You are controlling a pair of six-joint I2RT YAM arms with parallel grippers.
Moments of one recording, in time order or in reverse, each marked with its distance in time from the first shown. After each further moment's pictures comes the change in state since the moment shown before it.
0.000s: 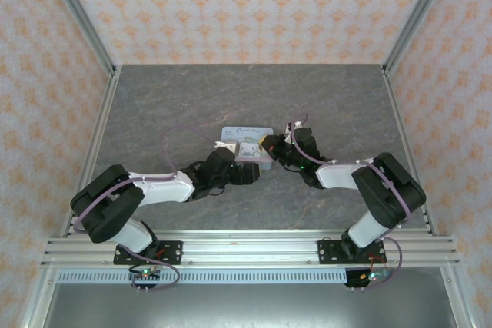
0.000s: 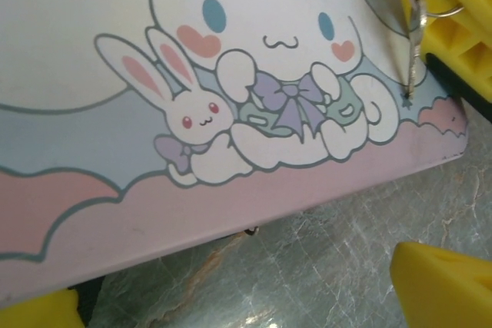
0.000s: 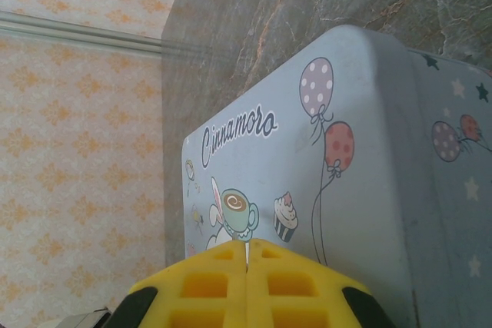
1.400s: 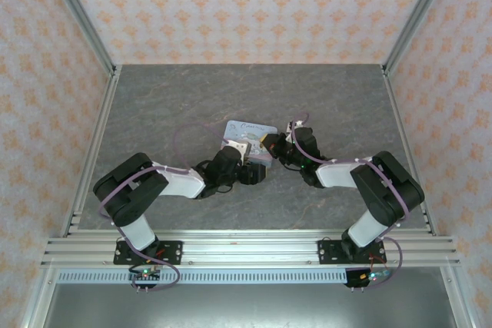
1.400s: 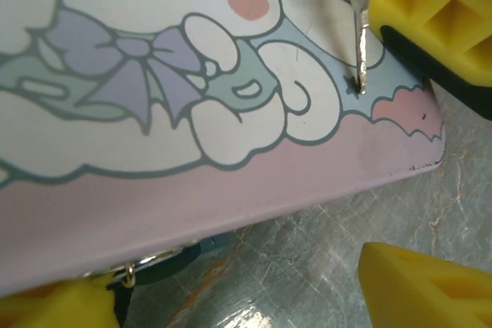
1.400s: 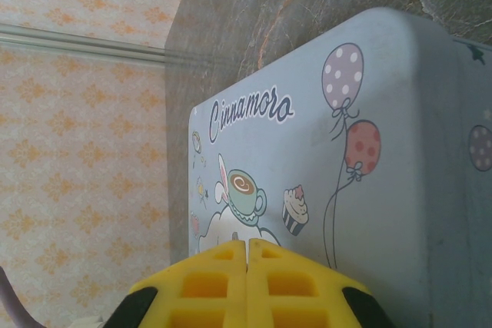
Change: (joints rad) left arm 0.000 0.178 0.034 0.218 0.095 0.074; right arm -0.009 0.017 0.003 0.028 0.002 0.018
